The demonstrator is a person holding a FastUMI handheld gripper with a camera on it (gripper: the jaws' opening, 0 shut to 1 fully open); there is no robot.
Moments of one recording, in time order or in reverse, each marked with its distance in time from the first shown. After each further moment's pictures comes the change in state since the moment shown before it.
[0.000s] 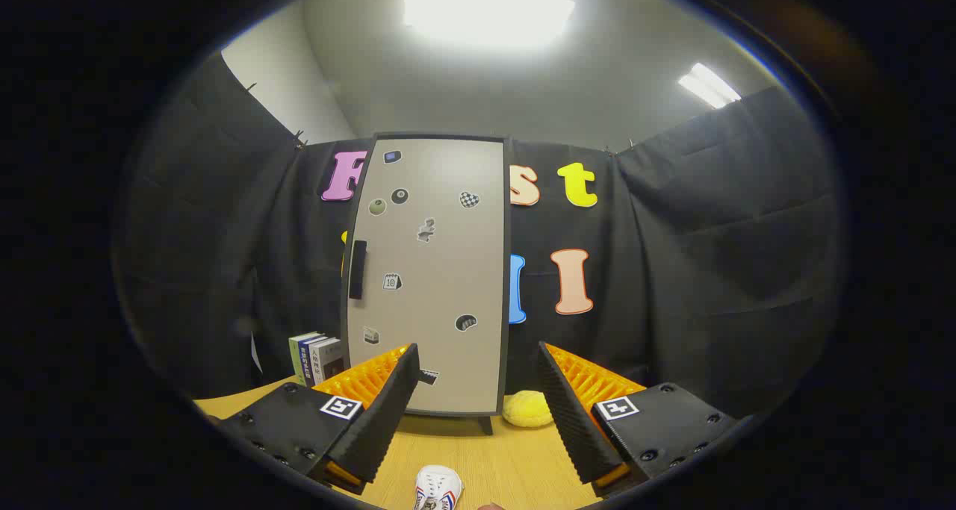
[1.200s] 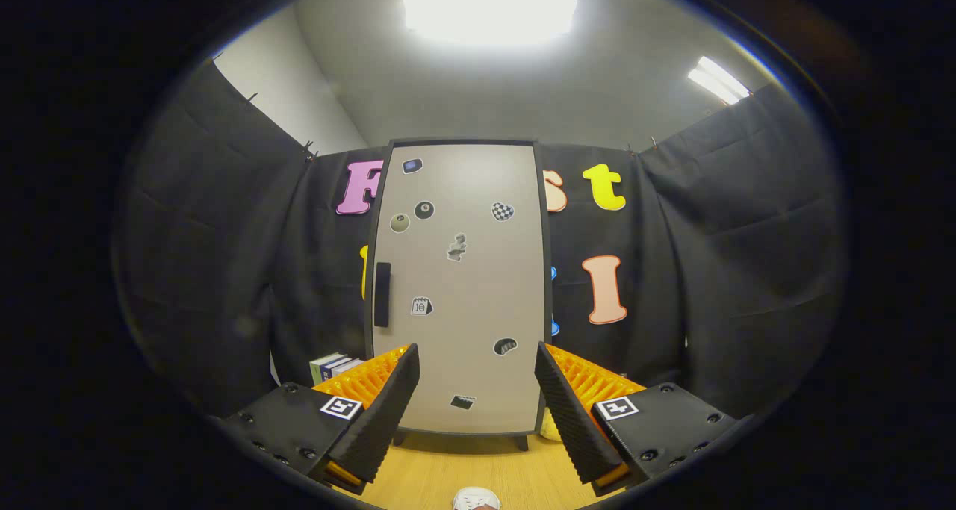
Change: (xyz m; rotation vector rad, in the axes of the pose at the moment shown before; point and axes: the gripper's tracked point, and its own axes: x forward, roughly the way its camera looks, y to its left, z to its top) arm 0.076 0.065 0.046 0.041 -0.045 0.086
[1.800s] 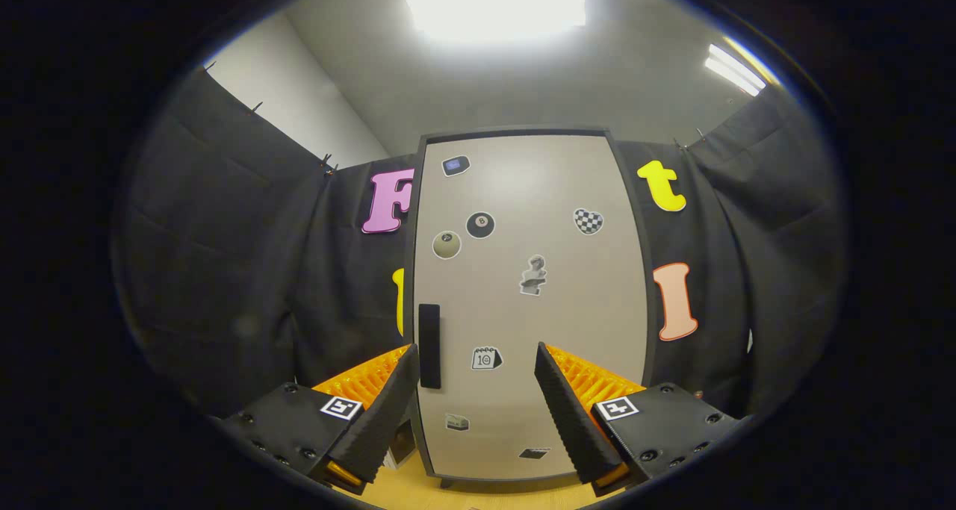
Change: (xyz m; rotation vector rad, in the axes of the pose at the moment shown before) arm 0.140 0.099 0.025 0.058 -0.040 0.129
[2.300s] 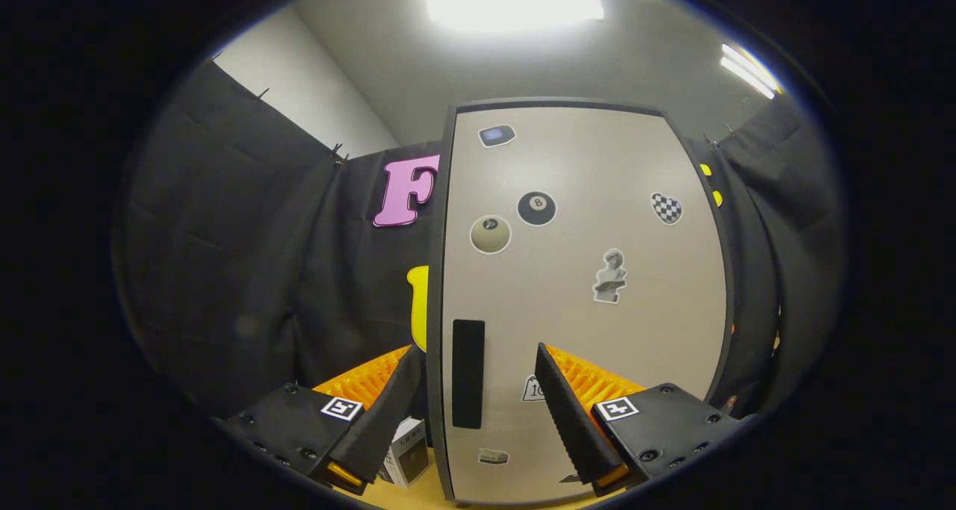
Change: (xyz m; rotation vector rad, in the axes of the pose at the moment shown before) arm 0.093 0.050 -0.025 -0.036 0.031 0.036
